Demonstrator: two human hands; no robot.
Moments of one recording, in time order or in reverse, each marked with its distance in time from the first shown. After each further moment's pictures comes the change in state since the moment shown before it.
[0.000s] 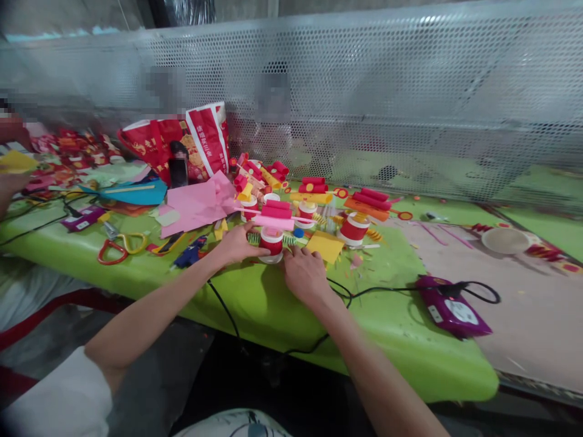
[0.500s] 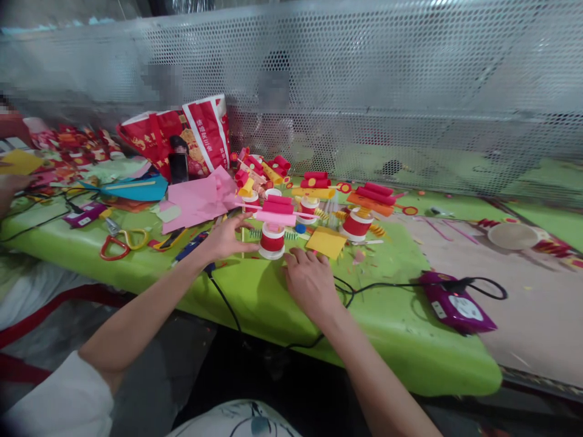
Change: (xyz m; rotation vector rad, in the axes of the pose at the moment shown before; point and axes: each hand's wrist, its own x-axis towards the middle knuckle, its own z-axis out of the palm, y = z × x) left_hand -0.015 -0.016 -0.024 -0.017 0.017 0.062; right_hand -0.035 -0.004 -0.007 0.028 0.115 -0.042
